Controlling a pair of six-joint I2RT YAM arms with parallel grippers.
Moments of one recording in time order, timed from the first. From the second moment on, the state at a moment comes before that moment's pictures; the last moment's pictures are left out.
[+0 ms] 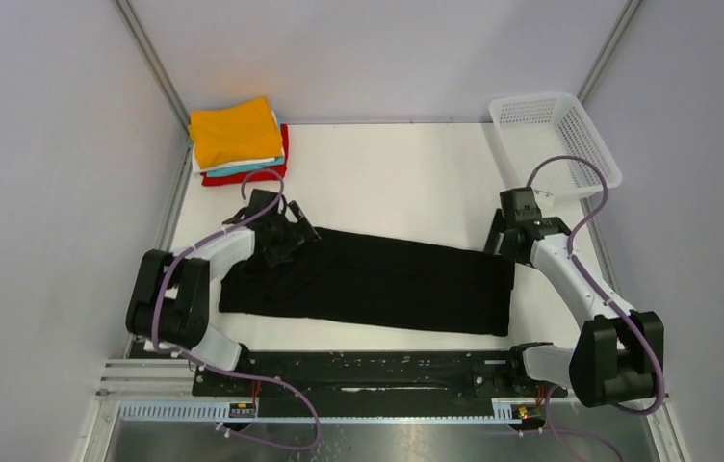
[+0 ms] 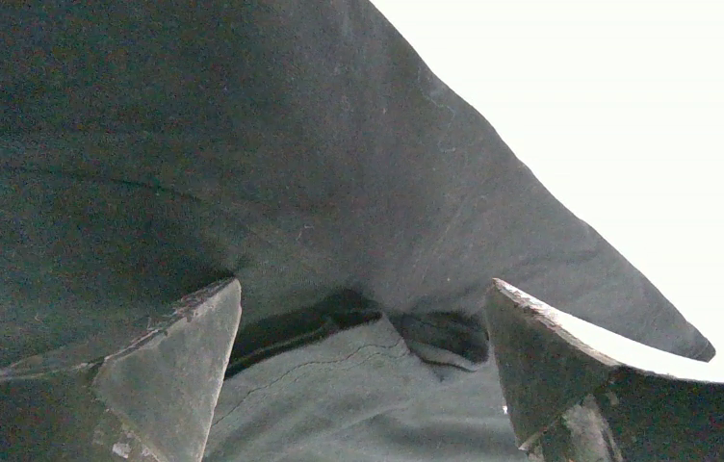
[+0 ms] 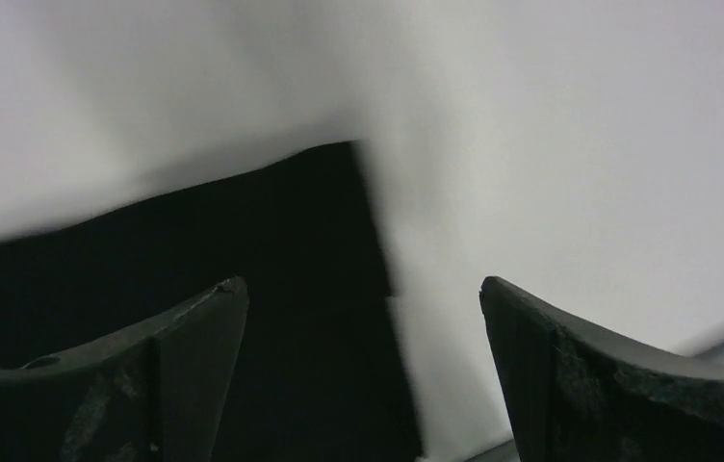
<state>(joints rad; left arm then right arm) -0.21 1.51 0.77 -0.25 0.13 -0.82 0.15 1.27 0.90 -0.88 0.52 0.47</state>
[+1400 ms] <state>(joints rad) -0.34 2.86 2.50 0.06 0.23 -1.19 0.90 1.20 0.70 -0.29 -0.11 0.69</state>
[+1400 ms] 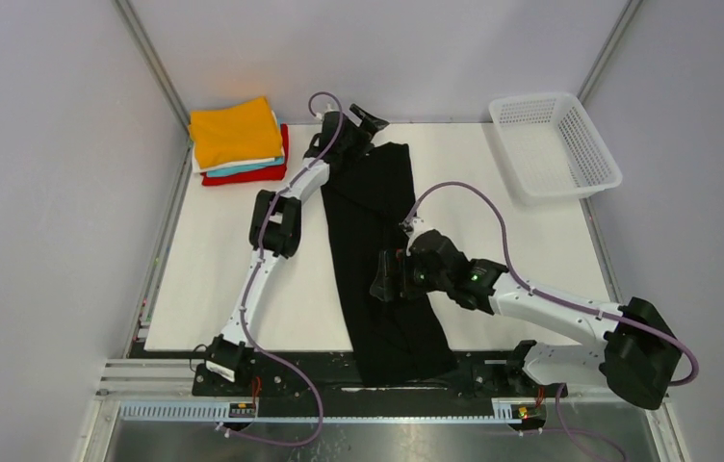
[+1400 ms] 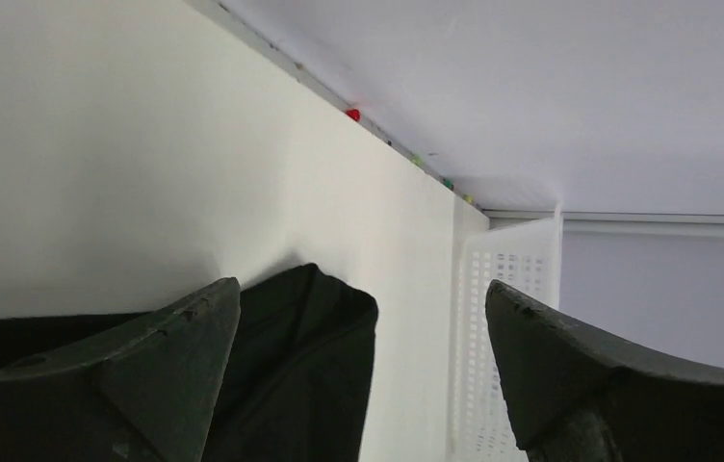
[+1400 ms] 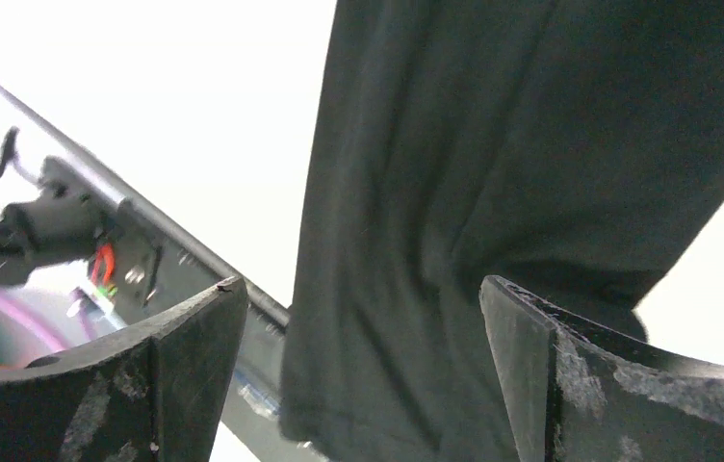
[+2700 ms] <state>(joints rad) -0.28 0.93 0.68 -0.27 -0.11 -0.84 0.76 2.37 1.99 -0.89 0.27 0.55</state>
